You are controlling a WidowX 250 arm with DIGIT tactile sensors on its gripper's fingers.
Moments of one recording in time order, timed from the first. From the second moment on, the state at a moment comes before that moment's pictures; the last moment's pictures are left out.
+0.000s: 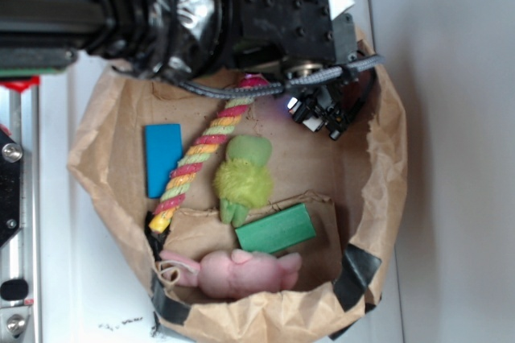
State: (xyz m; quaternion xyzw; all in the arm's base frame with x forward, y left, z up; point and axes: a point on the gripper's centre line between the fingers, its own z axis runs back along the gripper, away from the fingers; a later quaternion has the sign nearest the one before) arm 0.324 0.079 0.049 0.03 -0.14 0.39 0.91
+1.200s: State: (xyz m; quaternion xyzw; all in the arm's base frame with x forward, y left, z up) arm 0.300 0.077 0.045 0.03 -0.15 0.36 0.92
